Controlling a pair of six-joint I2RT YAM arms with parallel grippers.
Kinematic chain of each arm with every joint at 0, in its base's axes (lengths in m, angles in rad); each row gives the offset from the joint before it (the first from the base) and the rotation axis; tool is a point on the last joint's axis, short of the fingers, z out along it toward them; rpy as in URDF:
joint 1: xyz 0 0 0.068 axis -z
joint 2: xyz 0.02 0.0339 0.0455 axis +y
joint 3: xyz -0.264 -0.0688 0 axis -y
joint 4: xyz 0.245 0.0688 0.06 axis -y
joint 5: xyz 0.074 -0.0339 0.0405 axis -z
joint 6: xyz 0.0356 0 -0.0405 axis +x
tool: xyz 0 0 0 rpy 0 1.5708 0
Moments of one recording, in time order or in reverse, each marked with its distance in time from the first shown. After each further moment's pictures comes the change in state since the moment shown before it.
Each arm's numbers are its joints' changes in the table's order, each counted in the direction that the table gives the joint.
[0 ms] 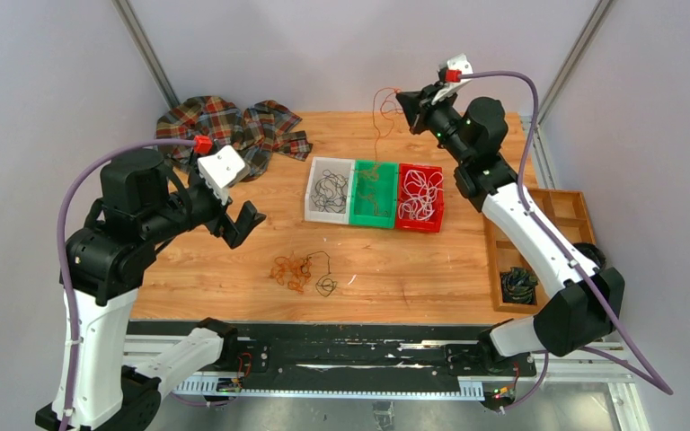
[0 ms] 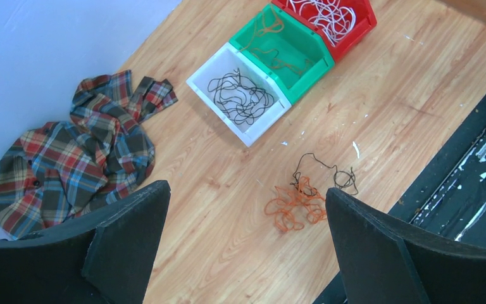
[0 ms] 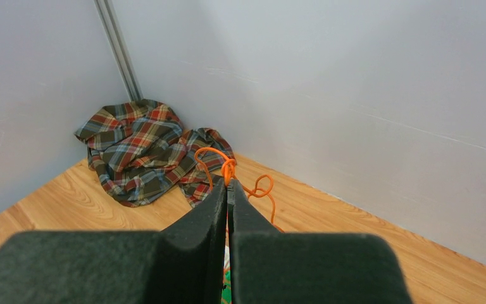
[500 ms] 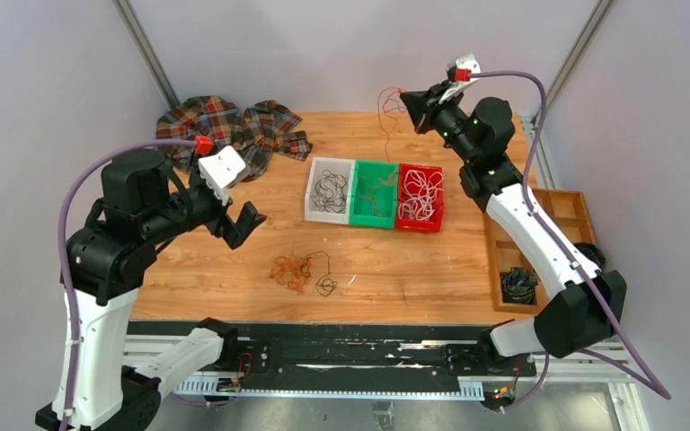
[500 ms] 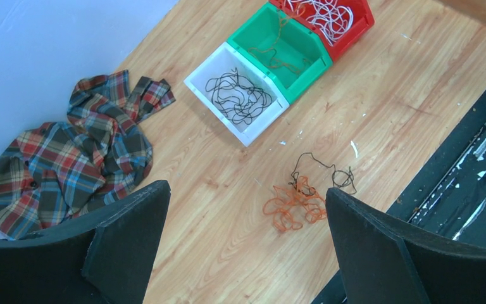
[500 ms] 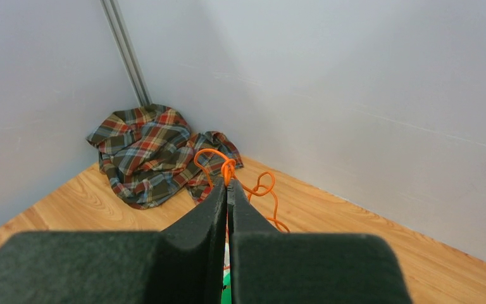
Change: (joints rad) left arm 0.000 0.000 -0.003 0.001 0.006 0.000; right arm 0.048 -0.013 -0.004 0.020 -0.061 0.058
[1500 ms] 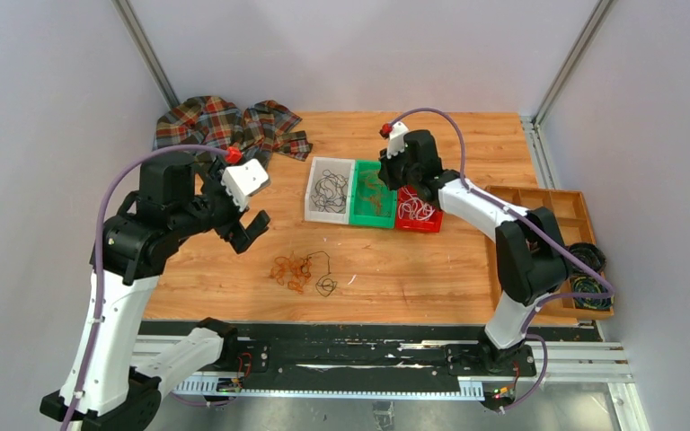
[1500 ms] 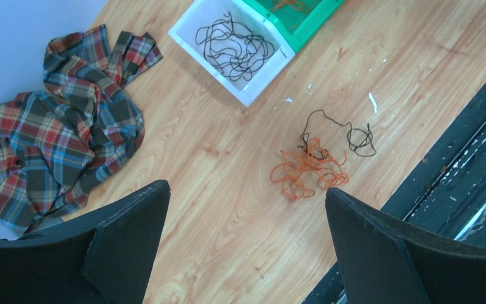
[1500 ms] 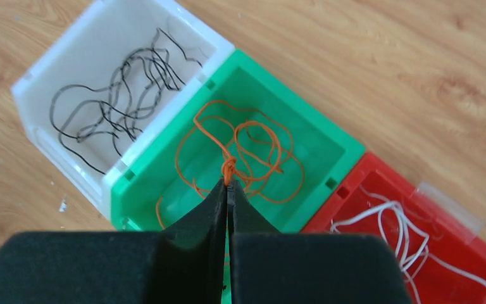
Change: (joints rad) left arm 0.000 -0.009 -0.159 0.000 -0.036 0.101; right arm -0.091 0.345 -0.092 -0.256 0.055 -0.153
